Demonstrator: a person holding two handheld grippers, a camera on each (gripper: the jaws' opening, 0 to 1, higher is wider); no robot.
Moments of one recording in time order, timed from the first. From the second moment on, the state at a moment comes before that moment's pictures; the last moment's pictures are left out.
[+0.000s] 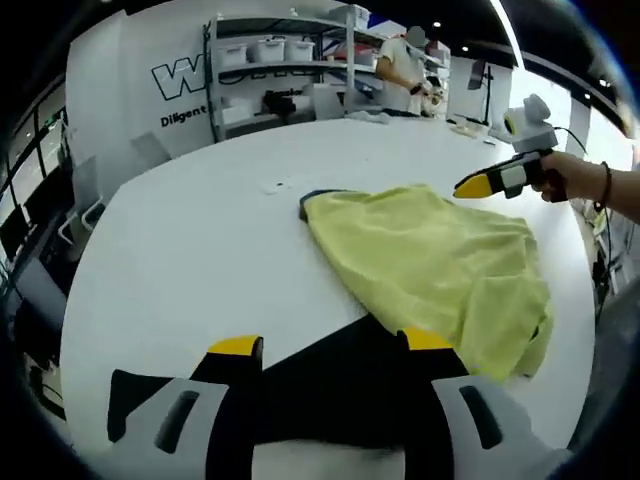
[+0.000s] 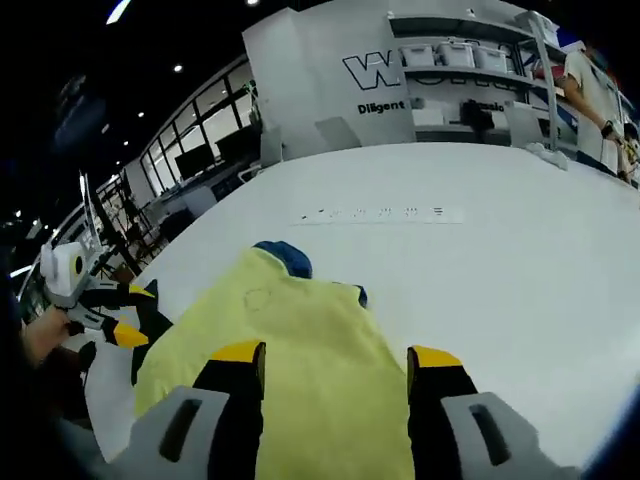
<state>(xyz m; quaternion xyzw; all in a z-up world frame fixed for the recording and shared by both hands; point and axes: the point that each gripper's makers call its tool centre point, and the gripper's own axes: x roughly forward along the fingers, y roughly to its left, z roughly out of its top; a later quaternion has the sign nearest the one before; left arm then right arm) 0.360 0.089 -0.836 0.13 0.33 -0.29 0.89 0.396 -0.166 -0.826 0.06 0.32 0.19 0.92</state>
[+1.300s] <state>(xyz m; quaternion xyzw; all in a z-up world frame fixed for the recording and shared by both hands) 0.360 0.063 -0.865 0.14 0.36 -0.29 0.87 0.417 -0.160 -0.843 -0.01 0.34 0.21 0.92</state>
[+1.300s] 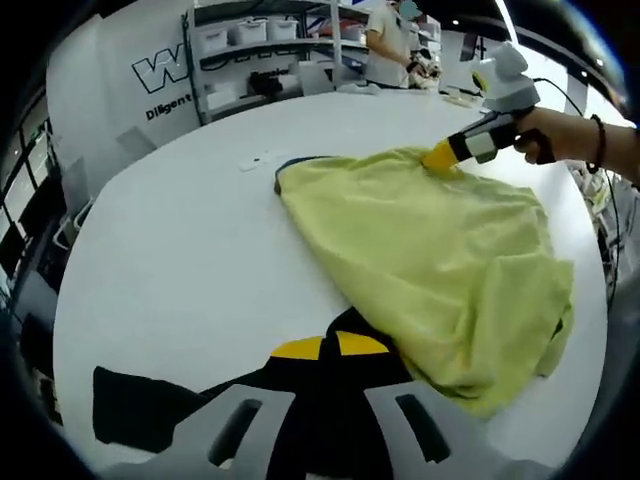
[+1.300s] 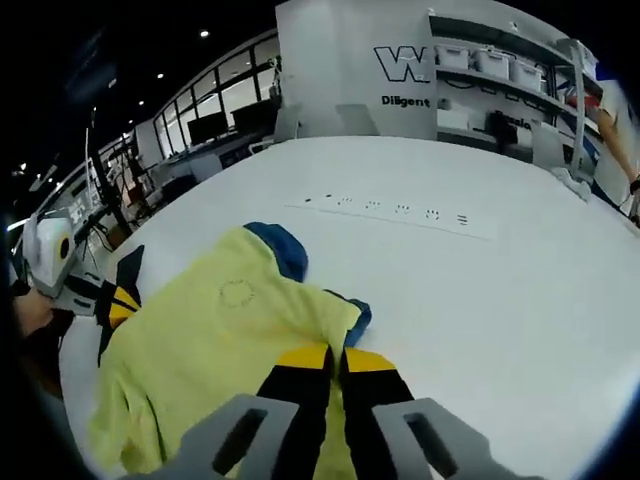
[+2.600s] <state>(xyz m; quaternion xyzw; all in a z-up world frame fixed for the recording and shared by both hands) 0.410 0.182 -0.826 0.18 0.34 -0.15 0.91 0.323 -0.216 -0.839 -0.02 0.42 0.18 0.89</state>
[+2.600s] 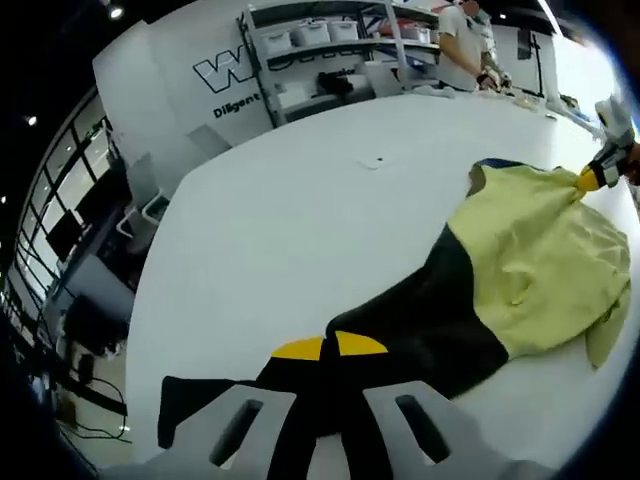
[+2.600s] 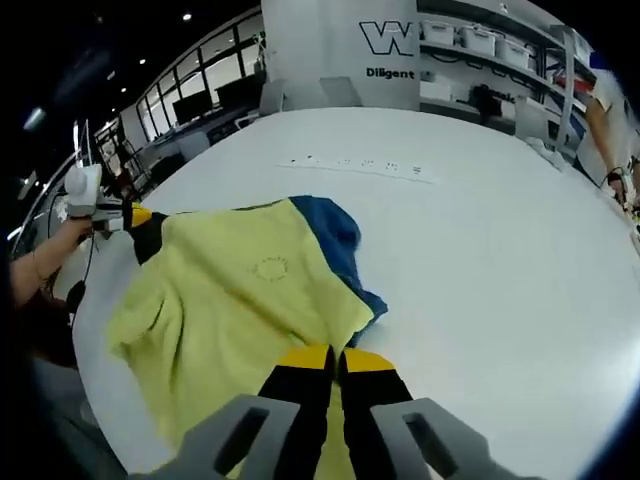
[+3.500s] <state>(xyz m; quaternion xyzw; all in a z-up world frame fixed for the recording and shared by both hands) 0.397 0.178 -0.812 0.27 0.35 -0.14 0.89 0.299 -0.211 -0.838 -0.05 0.41 0.20 0.89</state>
